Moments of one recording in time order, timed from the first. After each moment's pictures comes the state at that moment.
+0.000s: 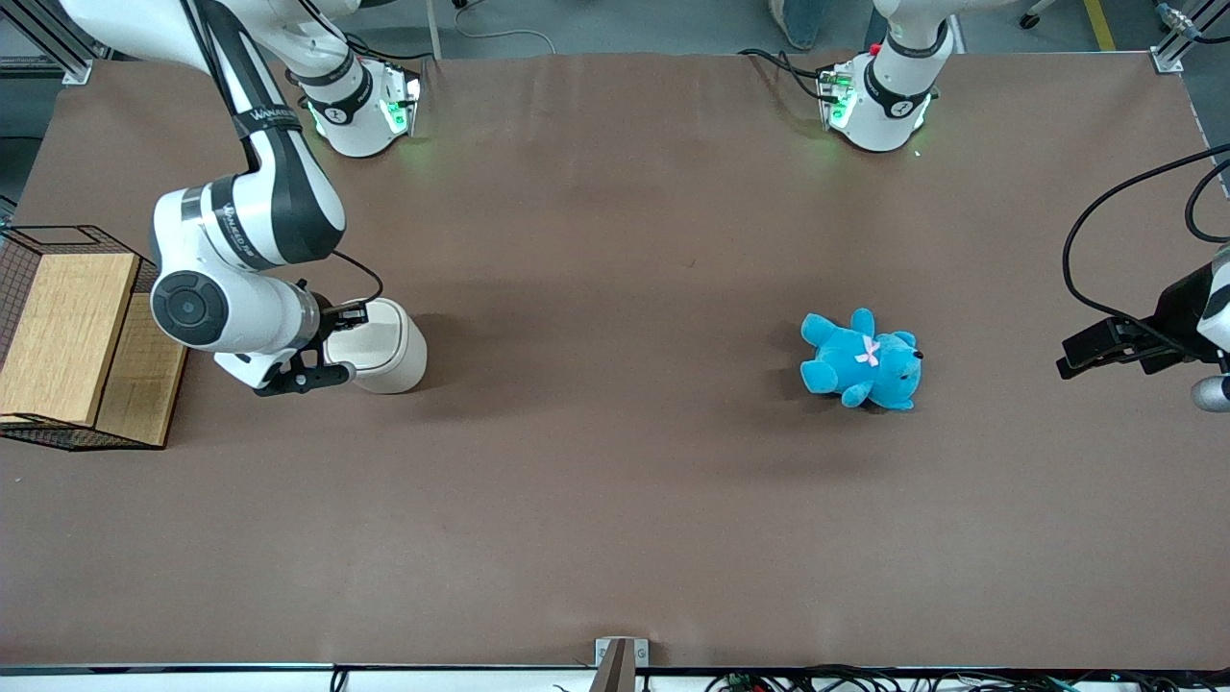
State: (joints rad) arm 0.11 0.28 0.11 -1.87 0.02 1.82 0.05
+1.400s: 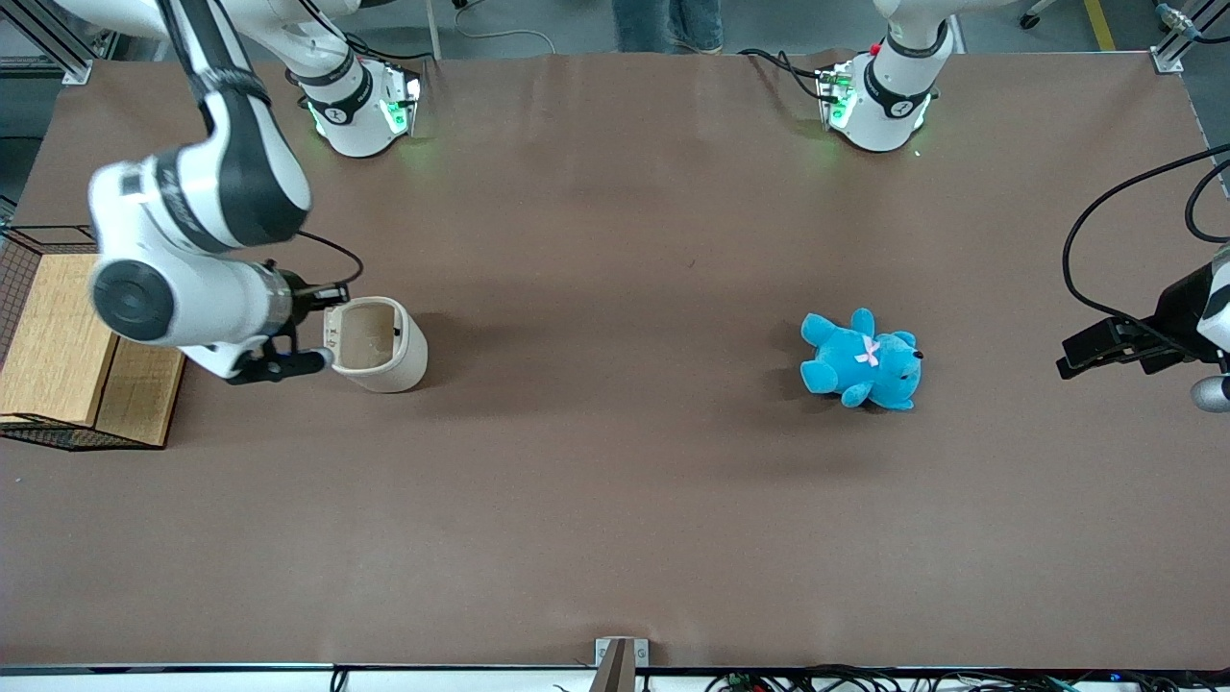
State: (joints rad) arm 0.10 0.25 0.10 -1.64 0.04 1.50 0.05
